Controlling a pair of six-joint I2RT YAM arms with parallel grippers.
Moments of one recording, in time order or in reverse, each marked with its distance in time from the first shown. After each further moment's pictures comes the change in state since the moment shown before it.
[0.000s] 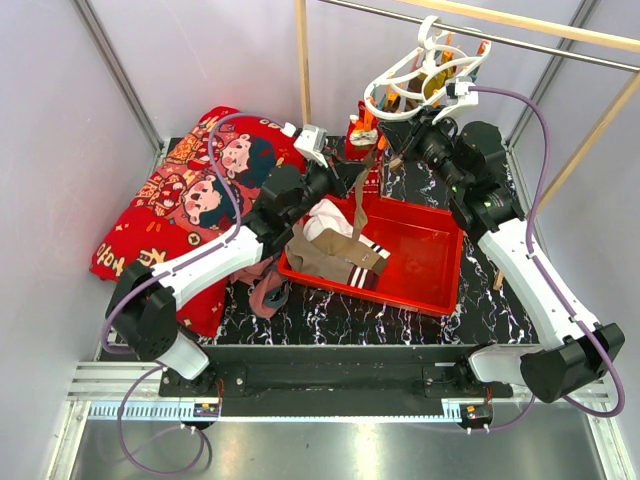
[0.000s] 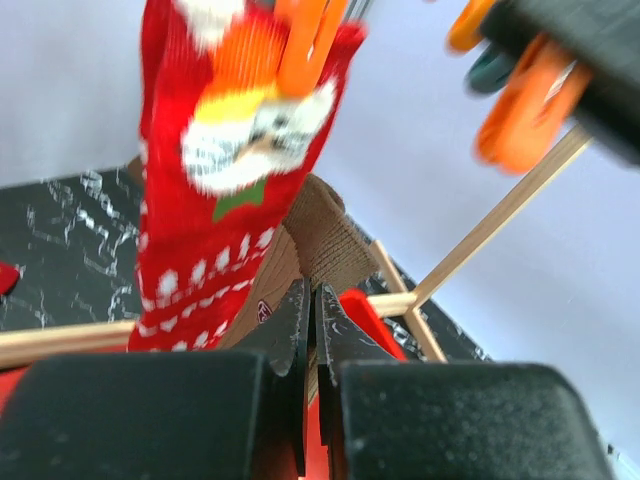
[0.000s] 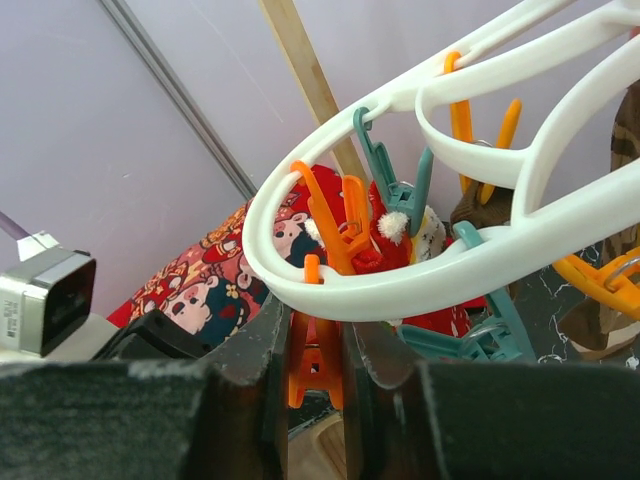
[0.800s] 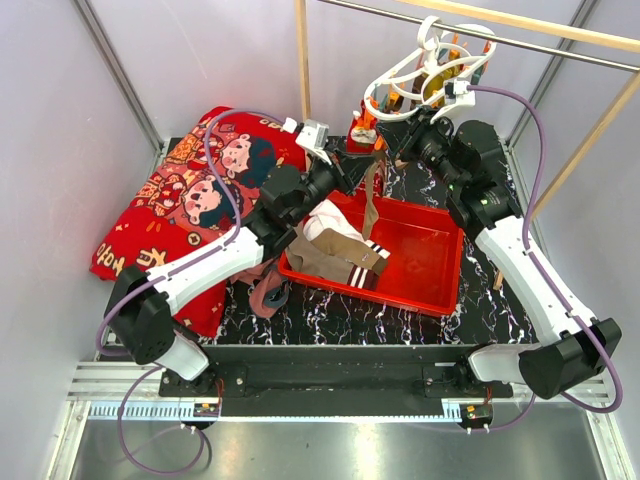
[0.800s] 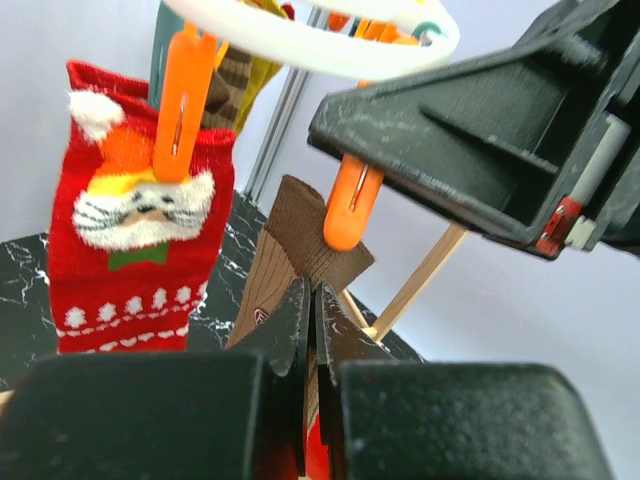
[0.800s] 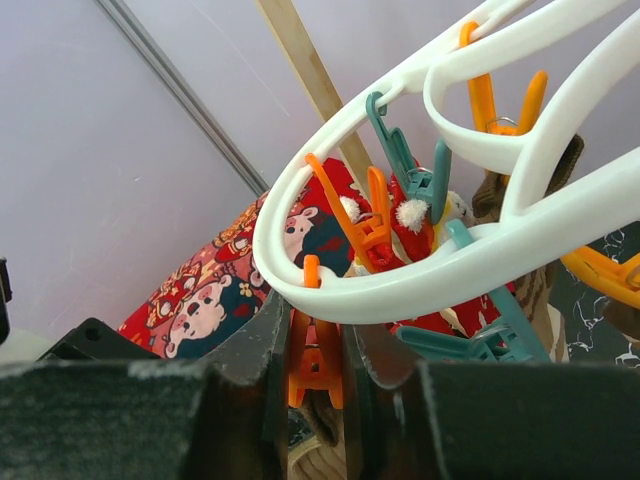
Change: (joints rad) left arm -0.049 -0.023 0.044 0.043 -0.011 0.005; right arm 0.001 0.020 0.000 0.000 -0.002 0.066
